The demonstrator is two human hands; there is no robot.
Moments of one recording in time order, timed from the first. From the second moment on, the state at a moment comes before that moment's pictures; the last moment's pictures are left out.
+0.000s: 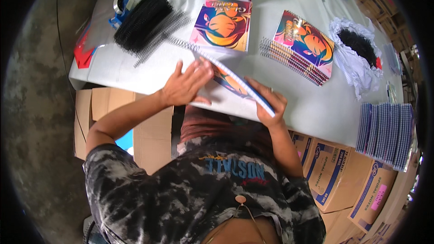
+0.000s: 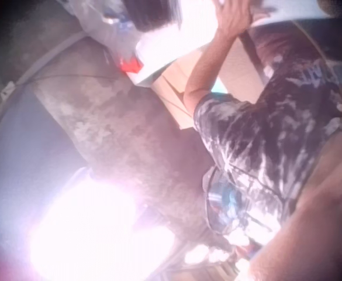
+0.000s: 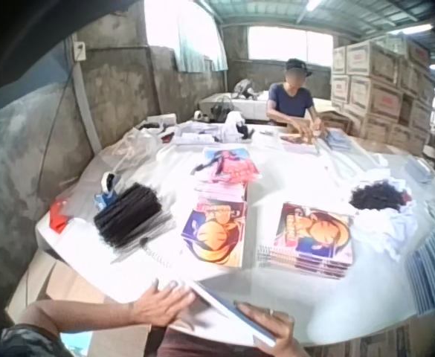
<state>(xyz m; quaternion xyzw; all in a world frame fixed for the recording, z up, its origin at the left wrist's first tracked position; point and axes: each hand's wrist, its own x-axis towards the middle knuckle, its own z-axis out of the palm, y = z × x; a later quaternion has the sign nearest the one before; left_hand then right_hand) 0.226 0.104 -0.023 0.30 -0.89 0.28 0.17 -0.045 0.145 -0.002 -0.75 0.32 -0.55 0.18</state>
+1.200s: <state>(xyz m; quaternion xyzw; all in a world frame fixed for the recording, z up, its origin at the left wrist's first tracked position) 0.189 0.110 -0.001 0.23 -0.80 0.28 0.48 -0.017 0.141 -0.003 -0.77 0.26 -0.56 0.15</state>
